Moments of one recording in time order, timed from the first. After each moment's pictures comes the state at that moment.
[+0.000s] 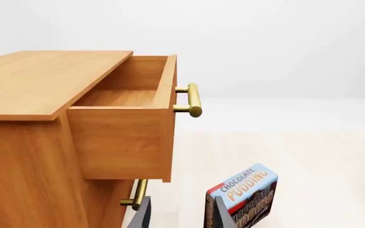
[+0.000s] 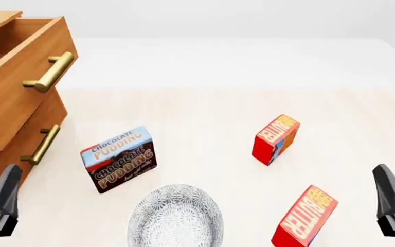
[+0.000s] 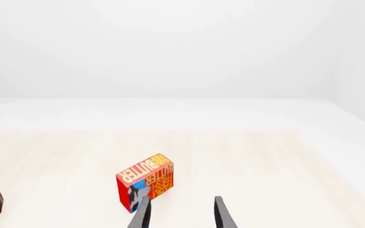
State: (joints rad) left arm 0.00 0.00 0.00 0.00 0.00; right arm 0.00 0.00 0.00 0.00 0.00
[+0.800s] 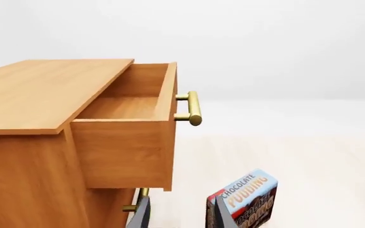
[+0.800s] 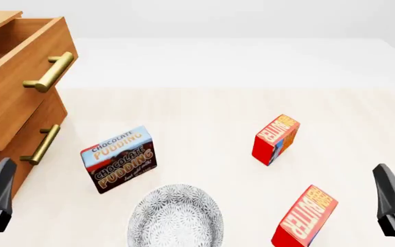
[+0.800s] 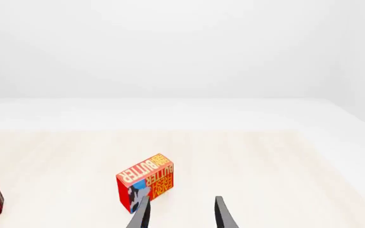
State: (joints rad) left arm 0.00 0.02 -0.05 0.03 0.01; right arm 0.00 0.00 -0.01 0.01 0.00
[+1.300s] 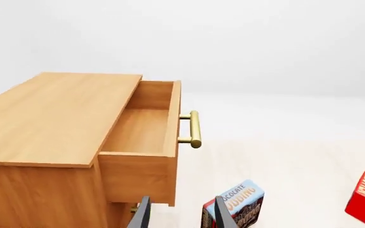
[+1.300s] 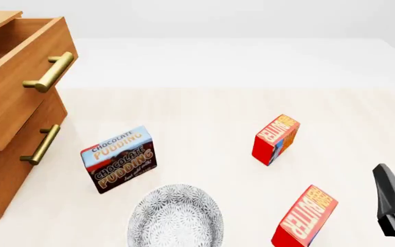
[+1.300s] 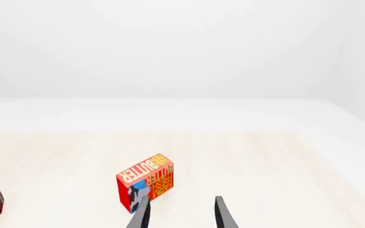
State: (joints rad) left arm 0.02 0.03 -0.46 0.48 -0.02; right arm 0.00 0.00 -0.01 0.01 0.00
